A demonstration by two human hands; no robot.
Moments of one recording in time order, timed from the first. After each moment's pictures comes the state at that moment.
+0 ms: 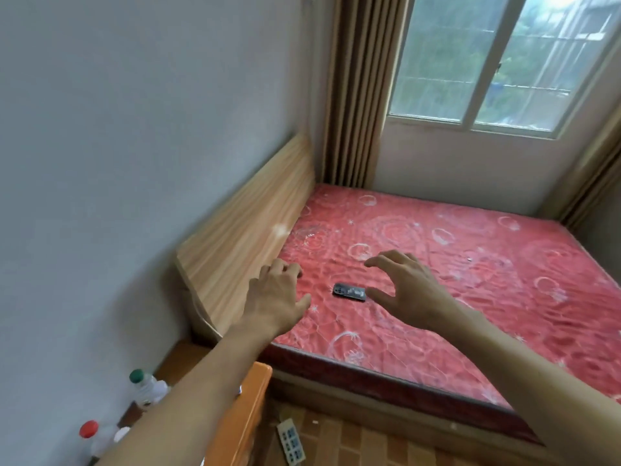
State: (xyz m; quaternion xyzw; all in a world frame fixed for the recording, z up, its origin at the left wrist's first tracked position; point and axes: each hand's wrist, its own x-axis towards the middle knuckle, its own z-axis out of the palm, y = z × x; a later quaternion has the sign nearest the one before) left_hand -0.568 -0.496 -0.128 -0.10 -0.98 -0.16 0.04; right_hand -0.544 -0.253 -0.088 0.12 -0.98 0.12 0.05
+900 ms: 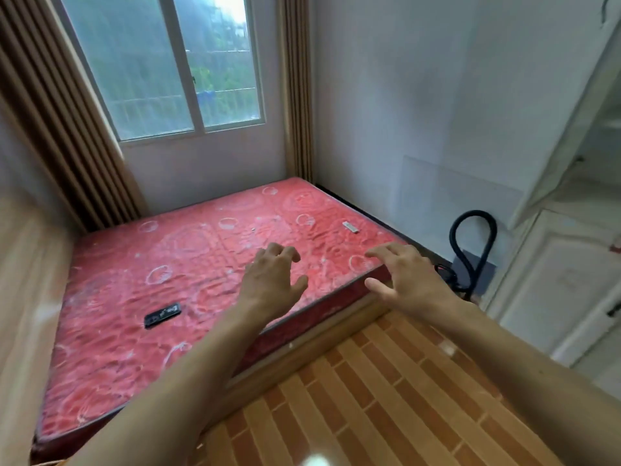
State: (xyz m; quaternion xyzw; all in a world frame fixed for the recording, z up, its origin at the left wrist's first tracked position) left_hand -0.278 -0.184 -0.068 -0.49 -0.84 -0.21 0.03; right_hand -0.078 -0.044 -0.051 -0.29 -0.94 0.10 0.16
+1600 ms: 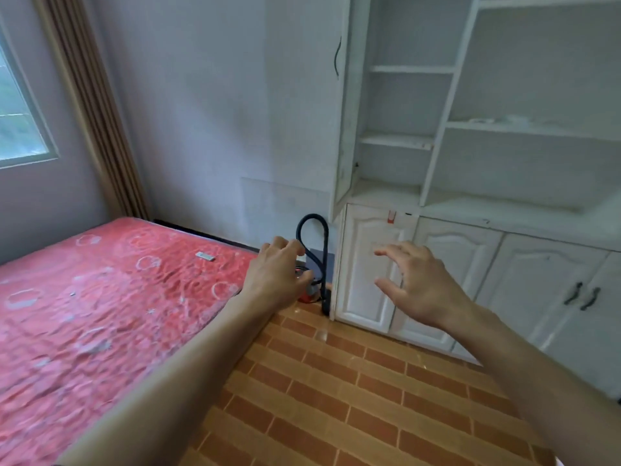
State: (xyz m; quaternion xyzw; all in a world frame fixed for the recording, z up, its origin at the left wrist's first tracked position) left_hand -0.104 -0.077 -0.029 -0.72 -0.64 -0.26 -0.02; right_hand 0.142 -0.089 -0.009 -0.57 -0.80 0.00 0.19
